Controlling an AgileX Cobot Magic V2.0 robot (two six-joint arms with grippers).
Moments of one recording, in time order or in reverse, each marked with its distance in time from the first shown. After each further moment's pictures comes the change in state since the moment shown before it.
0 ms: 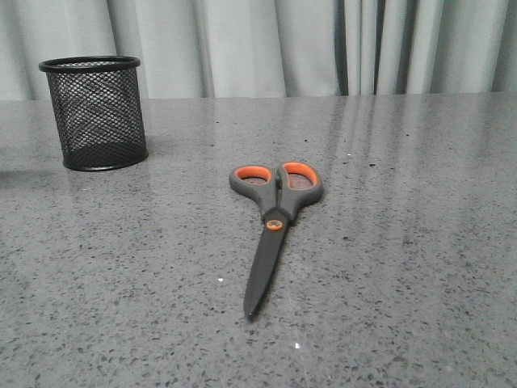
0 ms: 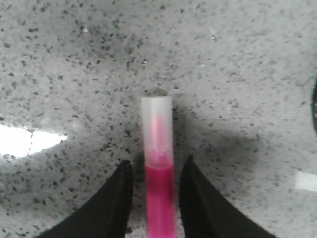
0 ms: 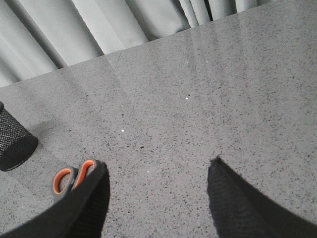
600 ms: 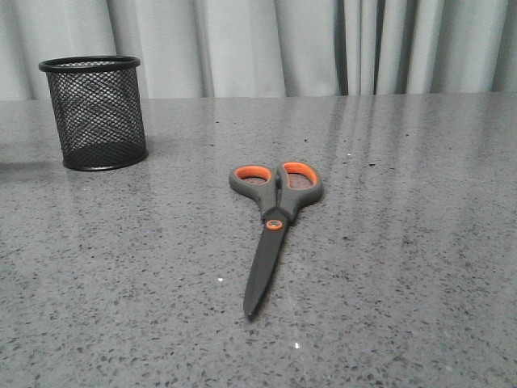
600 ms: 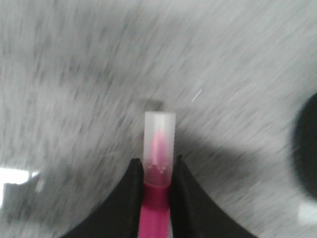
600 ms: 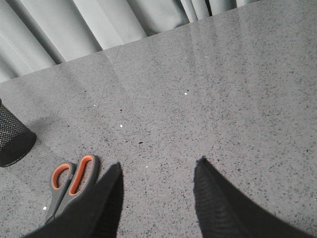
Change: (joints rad) left arm 0.000 -0.020 -0.004 -0.084 -0.179 0.110; right arm 0.000 0.000 0.000 0.000 0.016 0.000
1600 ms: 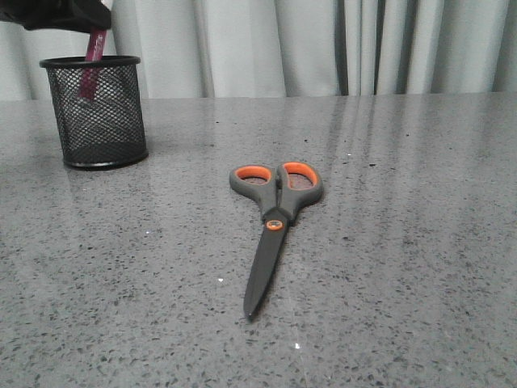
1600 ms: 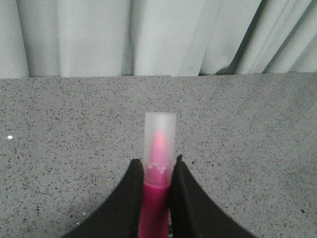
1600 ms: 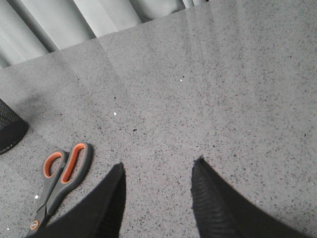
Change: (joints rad) left arm -0.239 0.059 0.002 -1.516 -0.428 1.634; right arm 0.000 0.000 0.031 0.000 0.008 0.000
